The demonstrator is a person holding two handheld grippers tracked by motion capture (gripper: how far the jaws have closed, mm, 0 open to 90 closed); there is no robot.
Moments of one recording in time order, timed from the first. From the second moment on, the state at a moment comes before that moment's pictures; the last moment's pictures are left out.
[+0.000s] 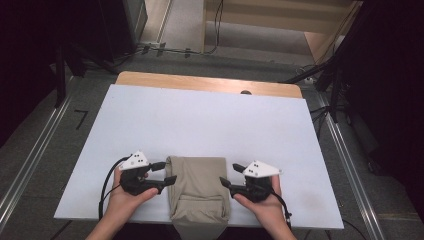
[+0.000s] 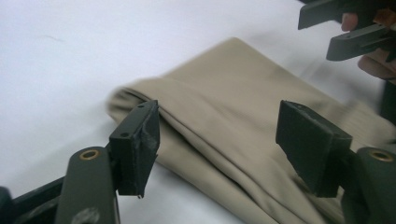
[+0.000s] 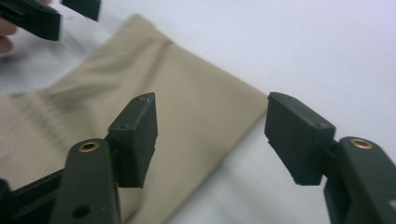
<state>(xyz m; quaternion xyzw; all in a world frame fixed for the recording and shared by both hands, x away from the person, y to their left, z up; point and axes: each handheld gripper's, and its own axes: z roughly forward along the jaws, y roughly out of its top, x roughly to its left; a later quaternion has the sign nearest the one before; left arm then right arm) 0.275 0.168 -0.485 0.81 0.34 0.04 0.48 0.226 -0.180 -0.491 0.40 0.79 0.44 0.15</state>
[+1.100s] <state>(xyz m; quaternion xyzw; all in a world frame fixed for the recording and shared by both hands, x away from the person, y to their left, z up) 0.307 0.162 -0.499 0.83 0.37 0.04 0.42 0.287 -0.166 -0.516 0.40 0.81 0.42 0.09</state>
